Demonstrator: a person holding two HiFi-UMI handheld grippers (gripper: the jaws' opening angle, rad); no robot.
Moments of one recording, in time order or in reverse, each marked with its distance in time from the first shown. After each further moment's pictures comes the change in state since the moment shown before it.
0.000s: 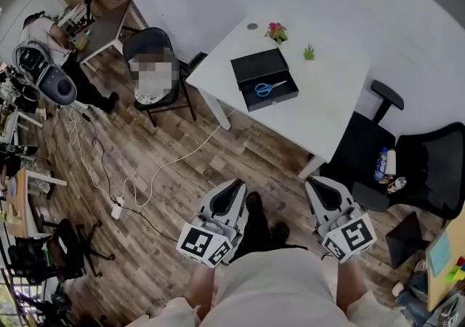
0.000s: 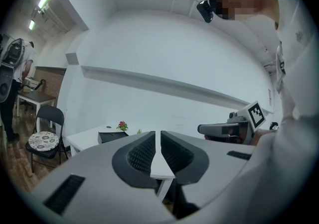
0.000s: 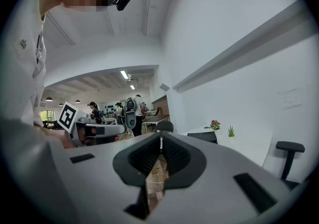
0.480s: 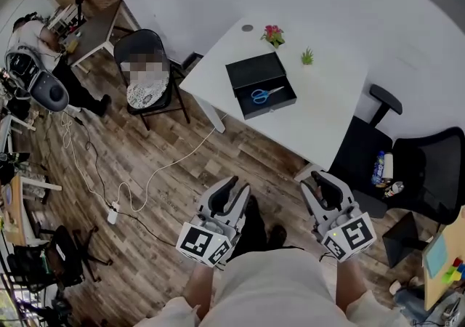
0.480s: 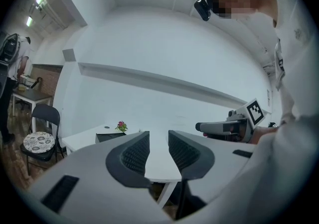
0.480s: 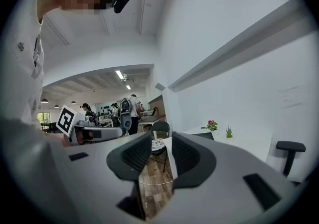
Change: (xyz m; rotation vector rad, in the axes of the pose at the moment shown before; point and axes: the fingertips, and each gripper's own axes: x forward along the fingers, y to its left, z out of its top) left arm 0.039 0.028 0.005 -0.003 0.012 -0.031; right arm 0.034 -0.032 0.011 0.026 0.005 -0.038
